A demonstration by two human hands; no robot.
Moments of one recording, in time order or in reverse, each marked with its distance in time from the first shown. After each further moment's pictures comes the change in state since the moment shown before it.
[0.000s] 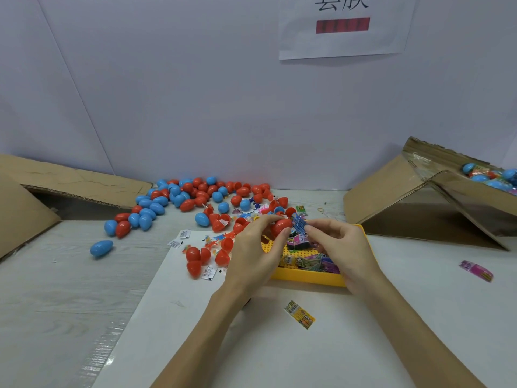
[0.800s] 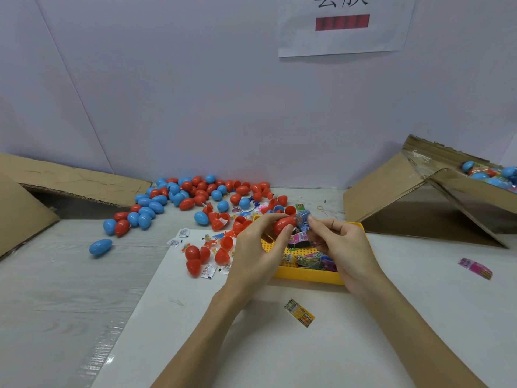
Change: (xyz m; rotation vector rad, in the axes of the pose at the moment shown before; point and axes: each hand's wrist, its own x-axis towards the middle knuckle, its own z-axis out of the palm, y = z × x) left_hand -0.004 0.009 0.000 -0.124 -0.020 -0.047; right_hand -0.003 -0.003 0.005 0.128 0.029 0.087
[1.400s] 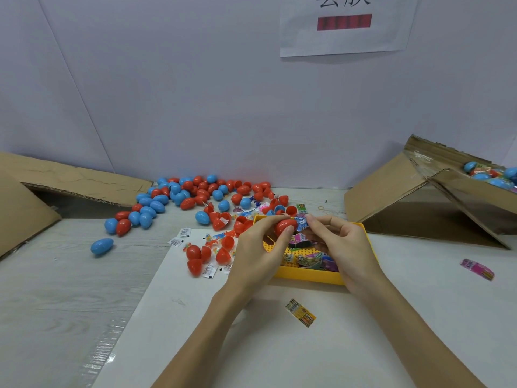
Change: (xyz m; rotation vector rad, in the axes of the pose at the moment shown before) left_hand 0.001 -0.002 -0.001 0.016 -0.022 -0.029; right_hand -0.005 -0.004 0.000 -0.001 -0.080 -0.098
